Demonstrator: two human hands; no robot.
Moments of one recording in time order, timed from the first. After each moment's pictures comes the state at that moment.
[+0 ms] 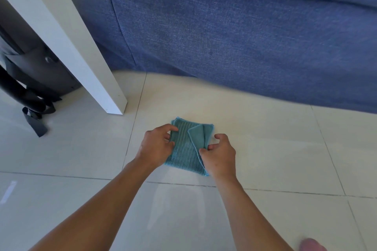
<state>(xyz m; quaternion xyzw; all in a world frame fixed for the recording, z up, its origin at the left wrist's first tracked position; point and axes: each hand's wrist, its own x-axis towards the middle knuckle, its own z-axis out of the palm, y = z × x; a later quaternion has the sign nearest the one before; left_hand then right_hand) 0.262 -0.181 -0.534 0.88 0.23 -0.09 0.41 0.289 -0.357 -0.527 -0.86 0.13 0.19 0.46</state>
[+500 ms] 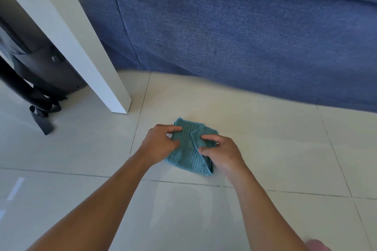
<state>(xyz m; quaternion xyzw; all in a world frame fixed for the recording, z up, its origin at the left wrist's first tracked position) 0.262 -0.173 -0.525 0.82 0.24 -0.13 0.50 0.301 -0.363 -0.524 -0.82 0.09 0.28 0.49</state>
